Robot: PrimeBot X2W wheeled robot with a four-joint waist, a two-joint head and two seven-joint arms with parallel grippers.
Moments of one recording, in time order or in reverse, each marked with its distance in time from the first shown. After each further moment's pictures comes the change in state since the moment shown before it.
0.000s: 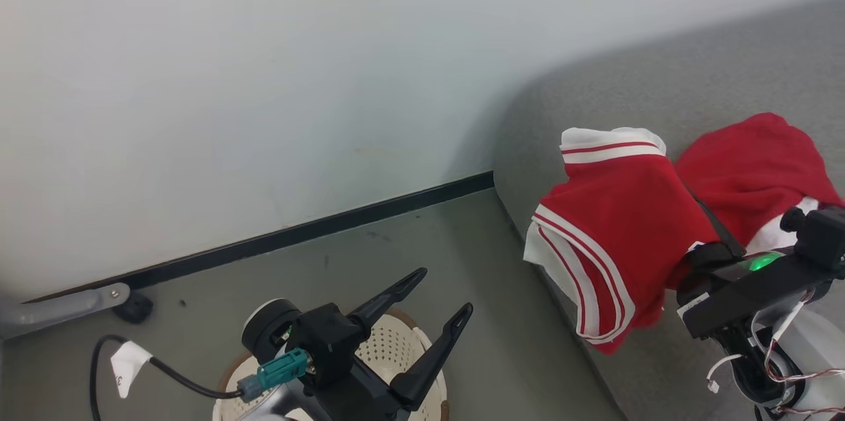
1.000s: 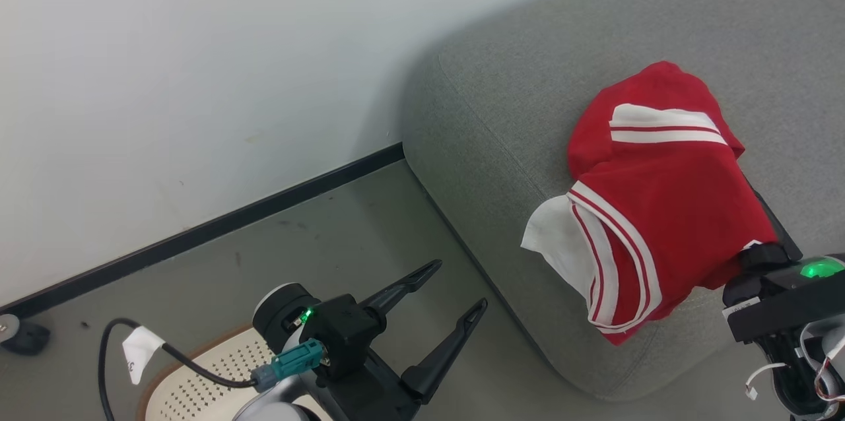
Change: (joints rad) left arm -0.051 -0.003 -0.027 -0.002 0.015 -0.020 0.015; right arm 0.131 -0.018 -0.199 -0.140 -0.066 -0.030 0.000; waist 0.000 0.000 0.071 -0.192
